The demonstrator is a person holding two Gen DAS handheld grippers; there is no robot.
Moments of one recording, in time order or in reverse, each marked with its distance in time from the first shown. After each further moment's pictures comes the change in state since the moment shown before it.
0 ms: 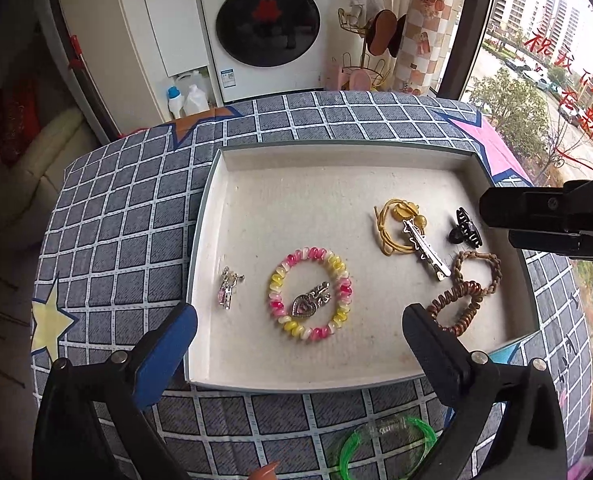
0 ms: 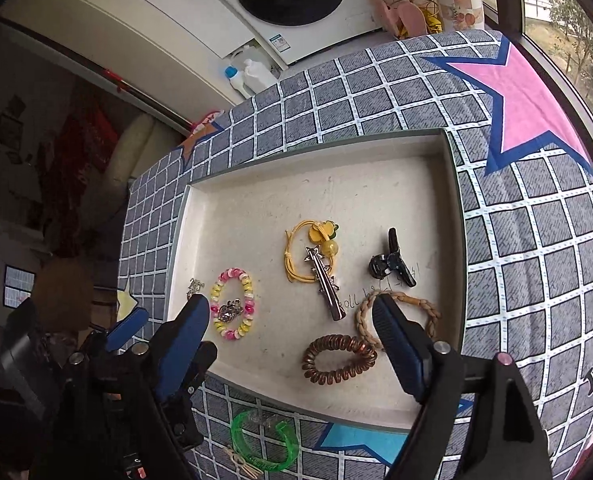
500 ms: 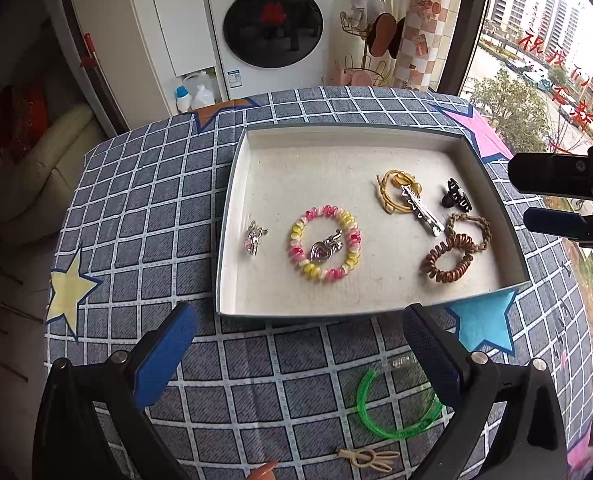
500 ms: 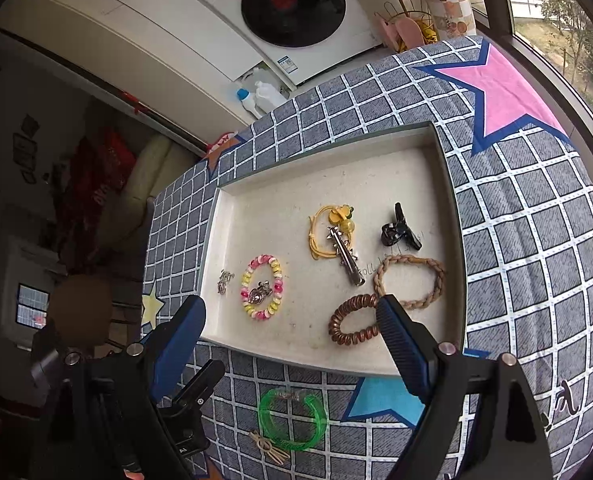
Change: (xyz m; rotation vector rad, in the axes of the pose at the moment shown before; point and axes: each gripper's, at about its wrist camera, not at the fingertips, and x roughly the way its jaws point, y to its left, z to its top) left arm -0.038 0.016 -0.044 0.003 -0.005 0.012; right arm -0.032 0.014 -0.040 0.020 -0.057 0.048
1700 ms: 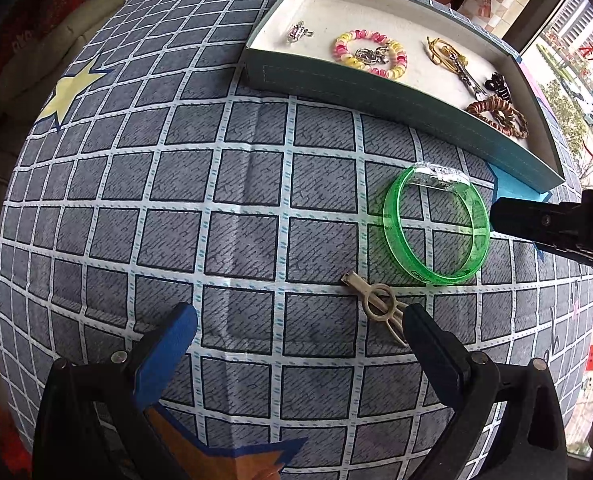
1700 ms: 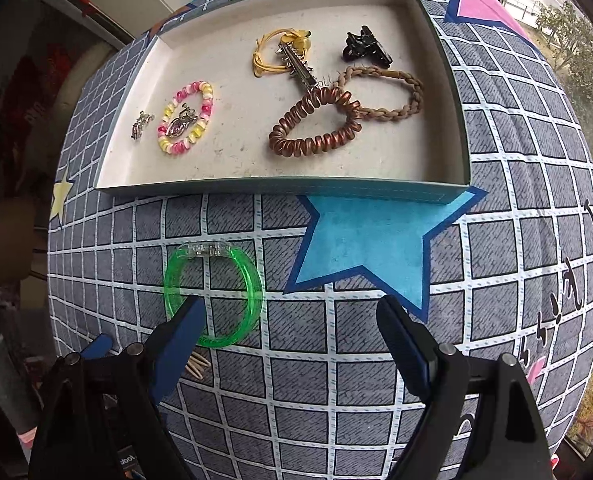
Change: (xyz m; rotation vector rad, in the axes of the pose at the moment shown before) left arm 0.027 0.000 -0.123 -0.255 0.278 0.003; right arm 0.065 -0.005 -0.097 -0.103 0.258 -0.338
